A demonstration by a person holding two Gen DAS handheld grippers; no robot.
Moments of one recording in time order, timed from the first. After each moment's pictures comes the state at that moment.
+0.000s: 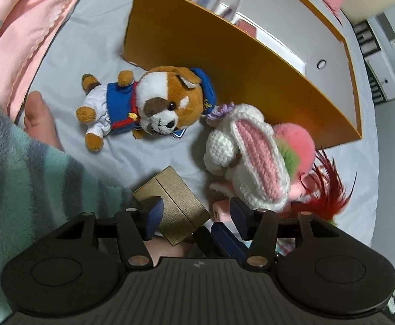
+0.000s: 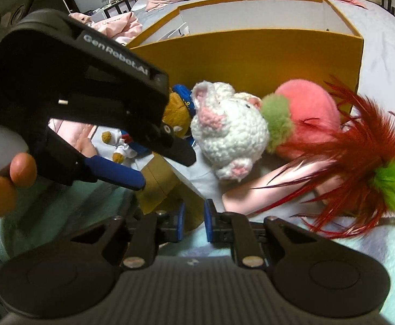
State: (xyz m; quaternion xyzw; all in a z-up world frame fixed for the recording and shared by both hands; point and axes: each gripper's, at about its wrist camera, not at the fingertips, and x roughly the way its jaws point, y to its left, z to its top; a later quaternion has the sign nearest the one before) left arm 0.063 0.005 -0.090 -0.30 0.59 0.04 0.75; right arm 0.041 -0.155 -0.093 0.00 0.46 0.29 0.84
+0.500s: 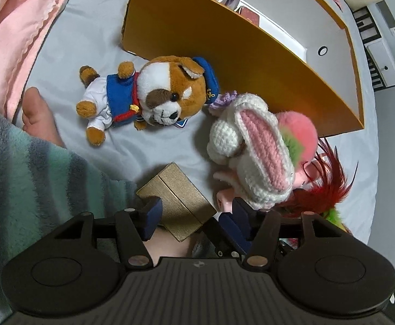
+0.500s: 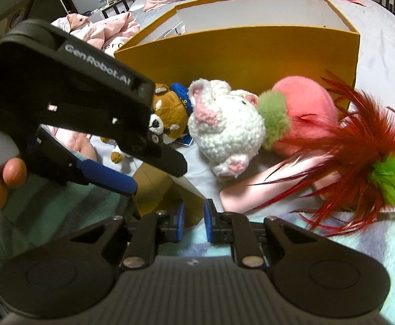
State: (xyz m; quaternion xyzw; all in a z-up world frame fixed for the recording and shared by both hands) left arm 0.066 0.012 -0.093 -0.31 0.62 0.02 0.72; right arm 0.043 -0.160 -0.093 0.01 0.46 0.29 0.84
